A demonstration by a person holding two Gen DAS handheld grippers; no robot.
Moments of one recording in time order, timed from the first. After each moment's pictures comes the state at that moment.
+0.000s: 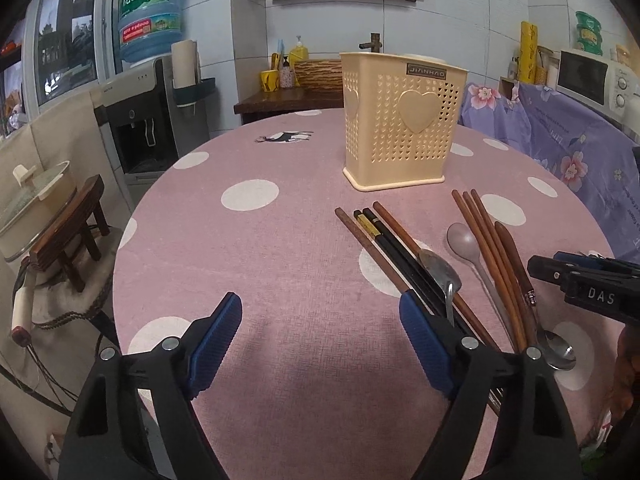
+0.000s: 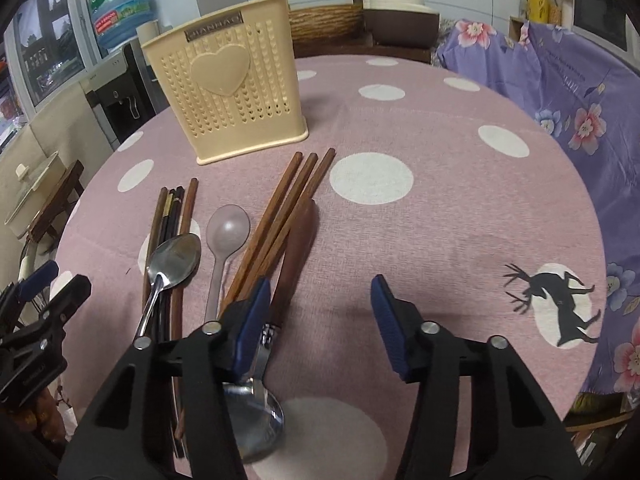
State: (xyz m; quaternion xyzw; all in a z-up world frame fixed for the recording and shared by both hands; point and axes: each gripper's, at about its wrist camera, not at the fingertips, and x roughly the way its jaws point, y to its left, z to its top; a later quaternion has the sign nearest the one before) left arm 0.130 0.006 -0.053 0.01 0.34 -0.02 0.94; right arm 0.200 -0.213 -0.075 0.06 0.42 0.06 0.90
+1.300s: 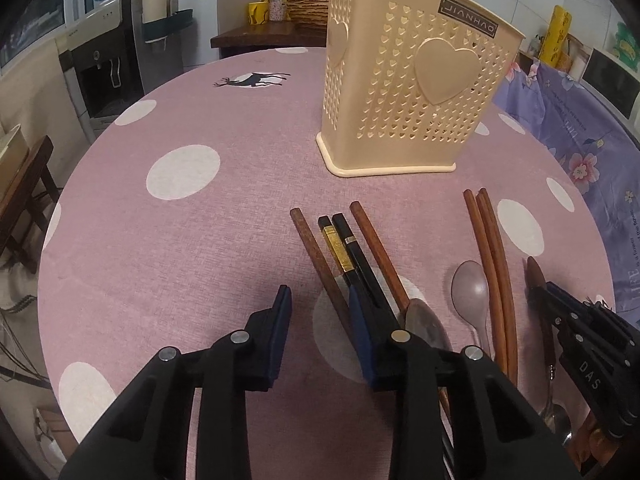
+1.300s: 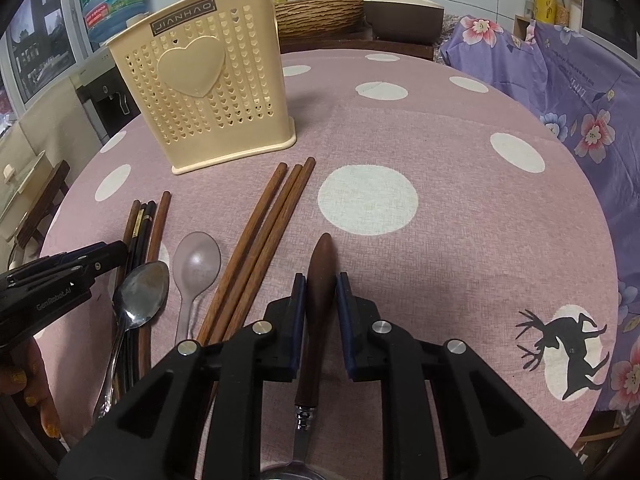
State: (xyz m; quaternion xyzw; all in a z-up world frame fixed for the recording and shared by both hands) left arm 0.220 -0.020 -0.066 -0.03 0.46 -0.04 0.89; right arm 0.238 -0.218 -0.084 0.05 0.43 0.05 0.90
